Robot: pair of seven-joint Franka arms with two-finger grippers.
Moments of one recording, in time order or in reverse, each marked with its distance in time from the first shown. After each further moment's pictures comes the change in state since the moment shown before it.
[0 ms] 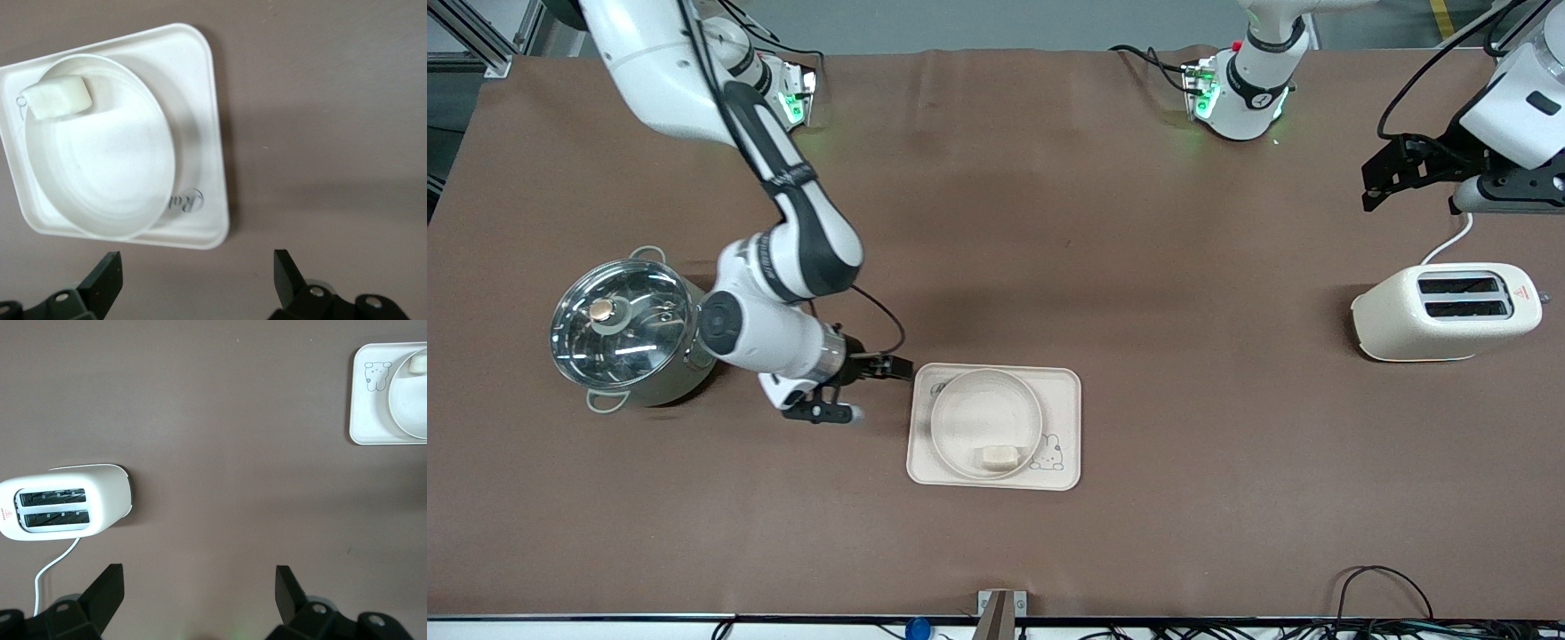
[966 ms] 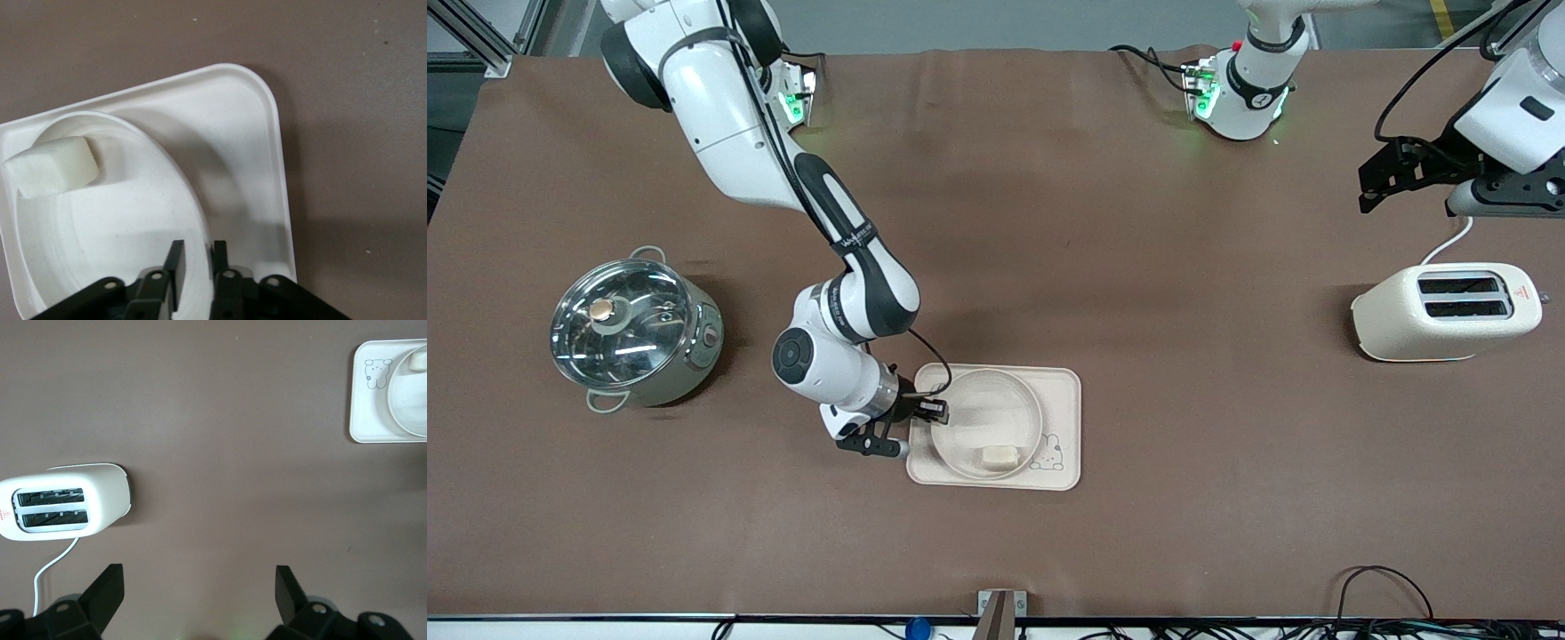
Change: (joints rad) left arm -0.002 0.006 -0.001 -0.002 0.000 0.000 0.000; right arm 0.051 0.271 -0.001 0.242 0.074 0.170 -0.009
